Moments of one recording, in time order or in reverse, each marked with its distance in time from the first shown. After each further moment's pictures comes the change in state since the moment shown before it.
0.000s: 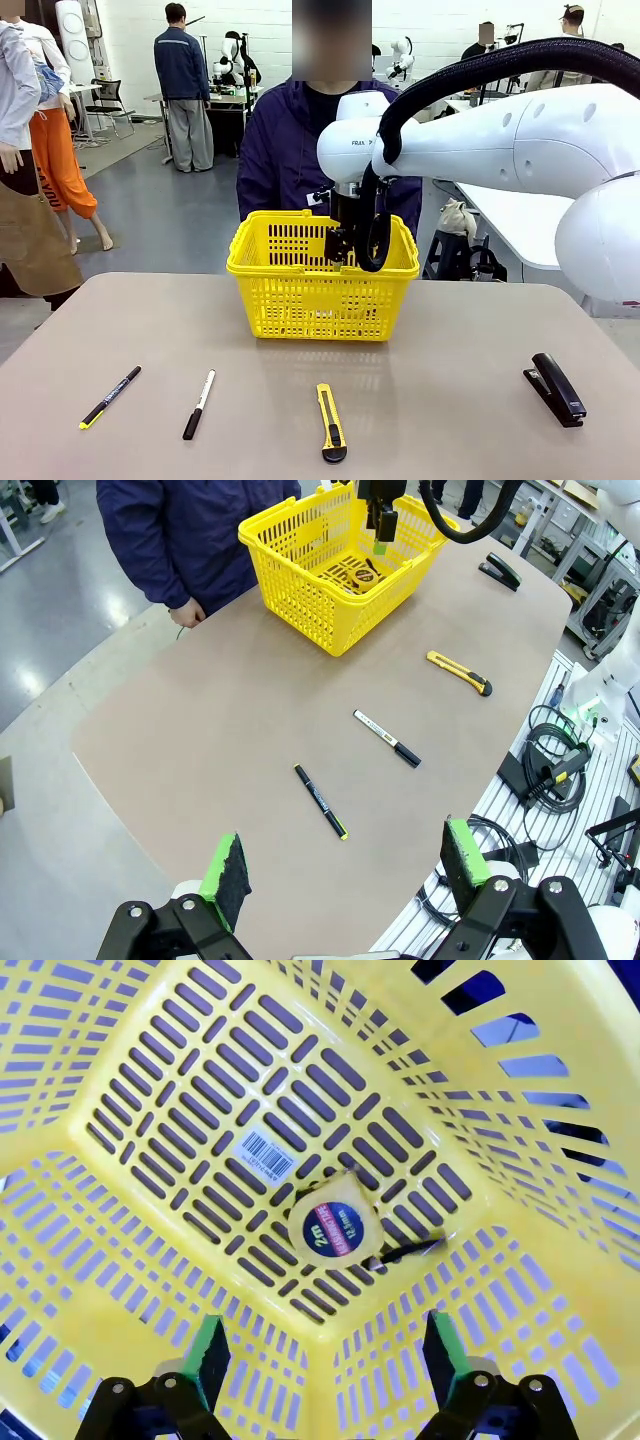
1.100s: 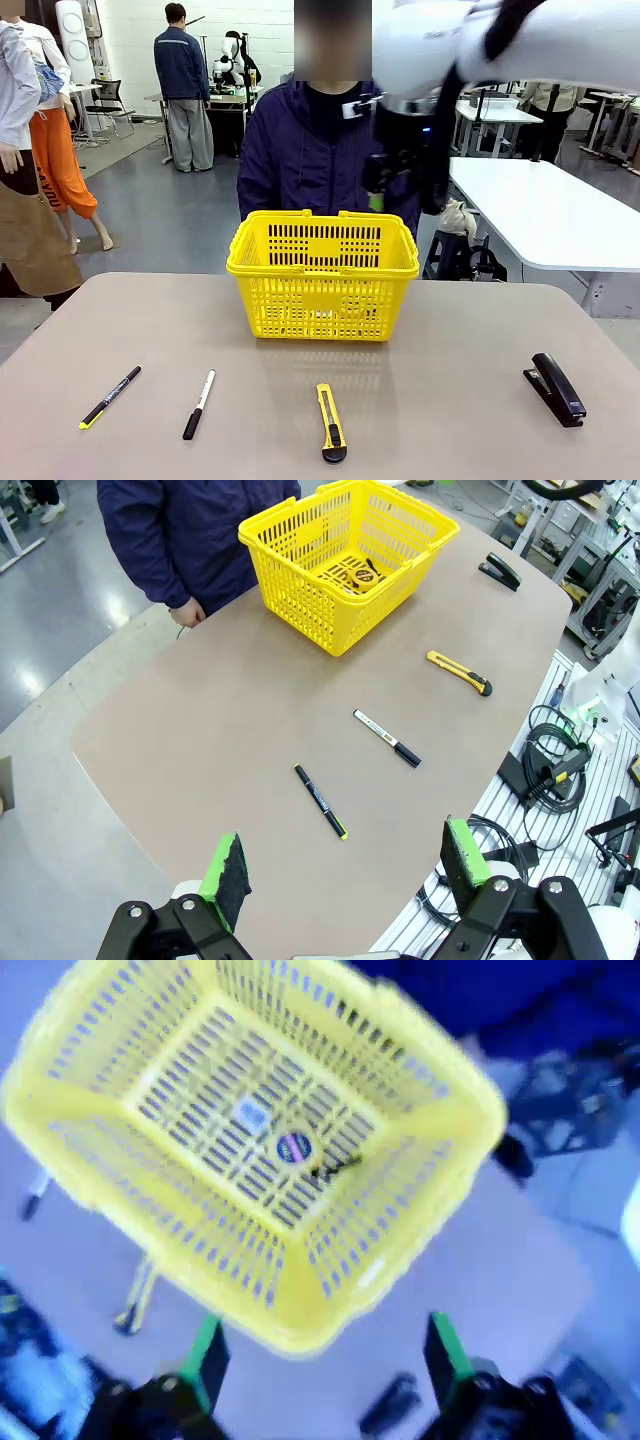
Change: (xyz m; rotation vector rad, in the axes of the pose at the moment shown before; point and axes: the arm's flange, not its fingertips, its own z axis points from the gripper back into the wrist) left arm 0.000 0.000 0.000 0.000 0.001 0.000; right arm -0.138 0.022 0.167 -0.134 -0.224 -0.079
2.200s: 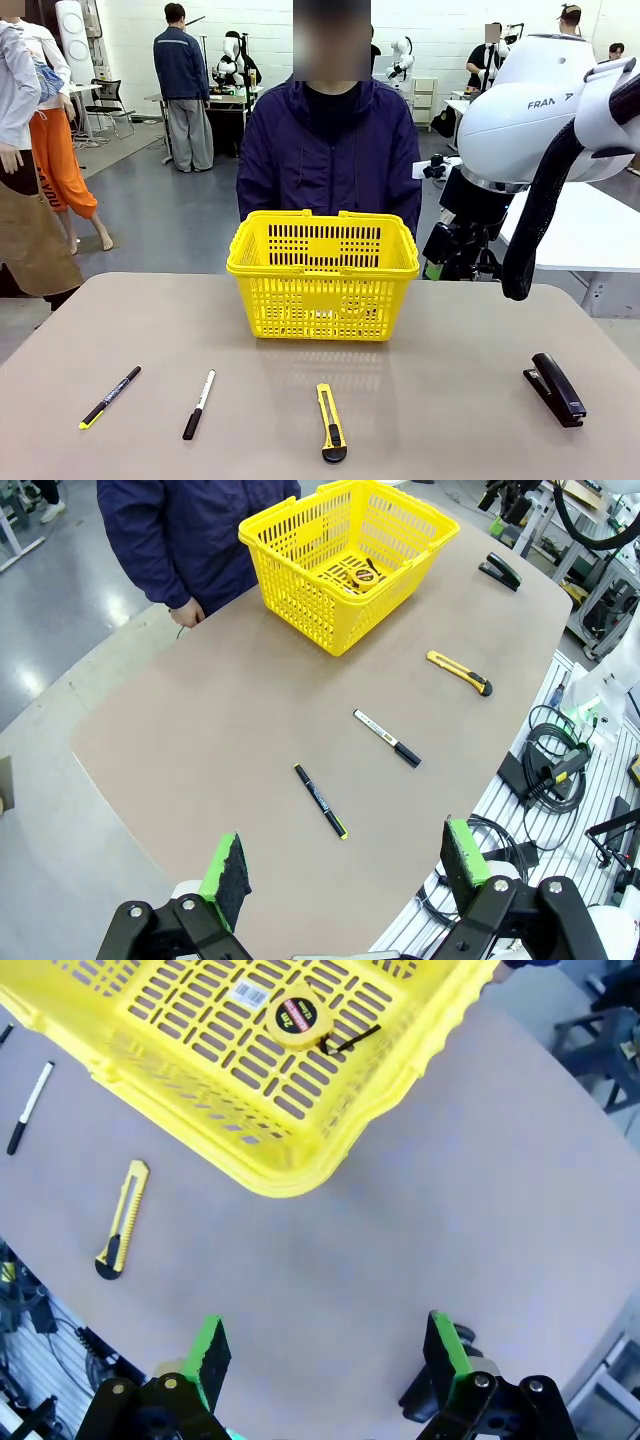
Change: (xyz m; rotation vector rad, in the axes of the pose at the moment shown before) left arm 0.000 0.000 0.000 0.000 0.000 0.000; right arm -0.133 -0.014 -0.062 0.093 -0.029 -0.067
